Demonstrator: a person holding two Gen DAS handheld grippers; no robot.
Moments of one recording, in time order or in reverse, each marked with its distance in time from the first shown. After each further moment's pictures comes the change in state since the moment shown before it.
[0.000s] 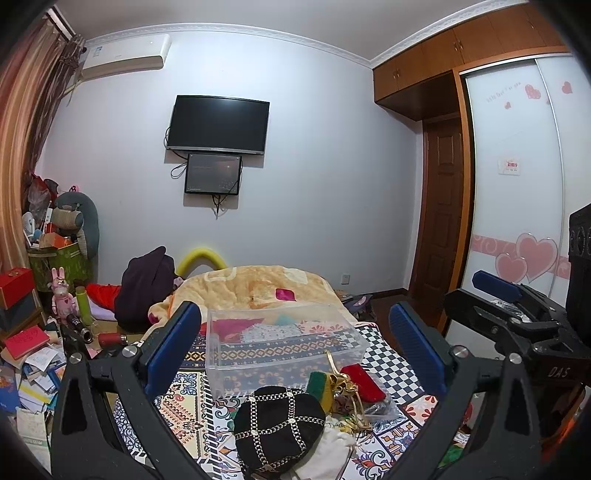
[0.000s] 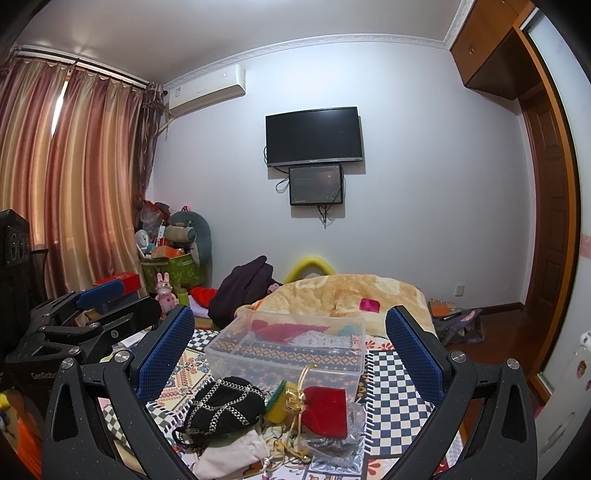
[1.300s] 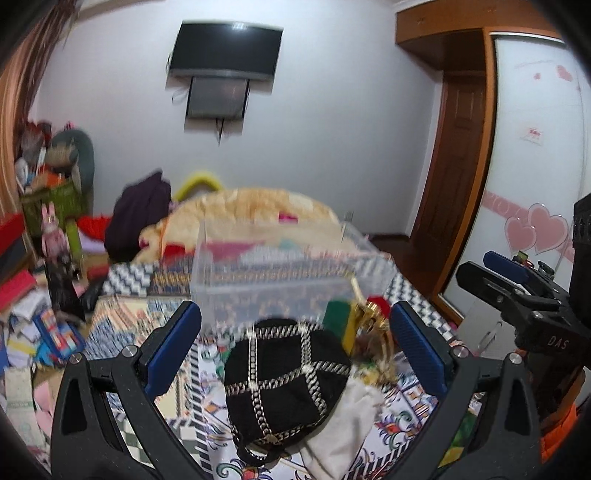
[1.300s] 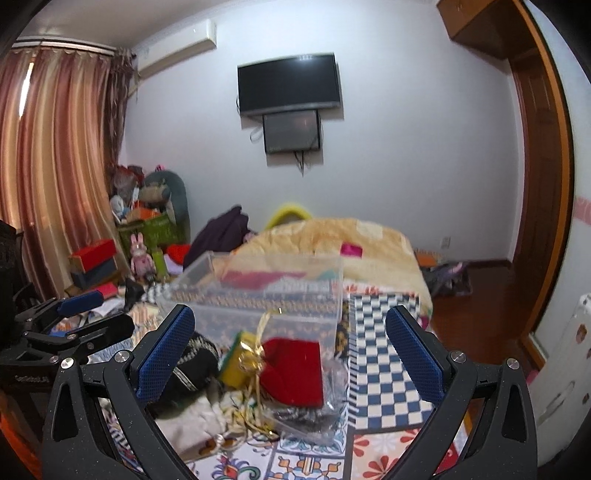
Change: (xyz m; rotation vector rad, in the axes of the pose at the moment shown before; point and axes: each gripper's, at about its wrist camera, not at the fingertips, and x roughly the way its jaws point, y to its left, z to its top) left arm 0.072 0.027 -0.063 -0.085 0.298 -0.001; right arm 0.057 -0.033 -0.052 0.051 0.210 -0.068
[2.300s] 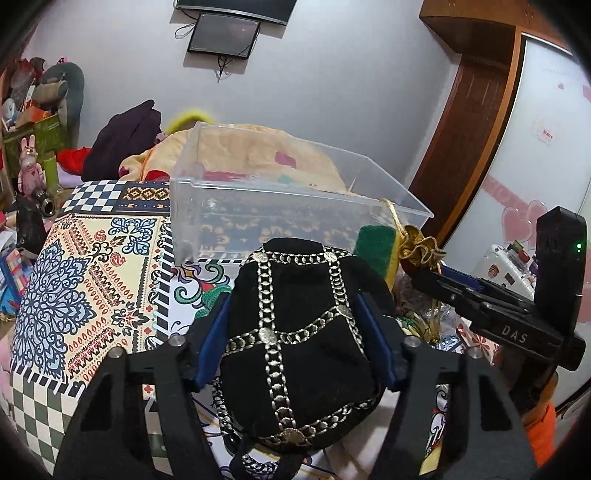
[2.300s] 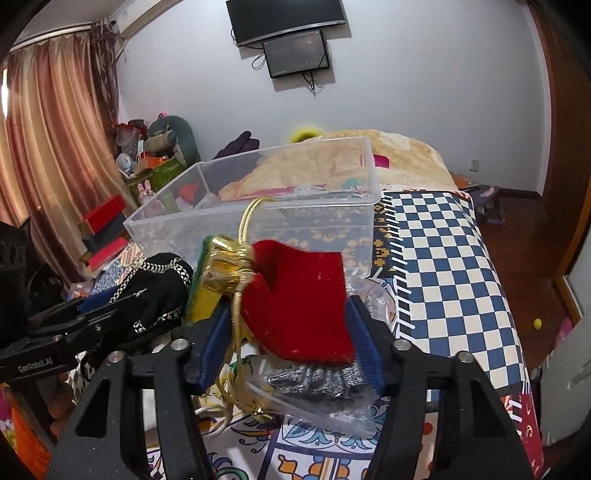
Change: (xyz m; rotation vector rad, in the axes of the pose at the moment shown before) left arm 0.065 0.031 -0.045 -0.110 0.174 -0.086; right arm 0.069 -0.017 -0.045 0.087 0.262 0.120
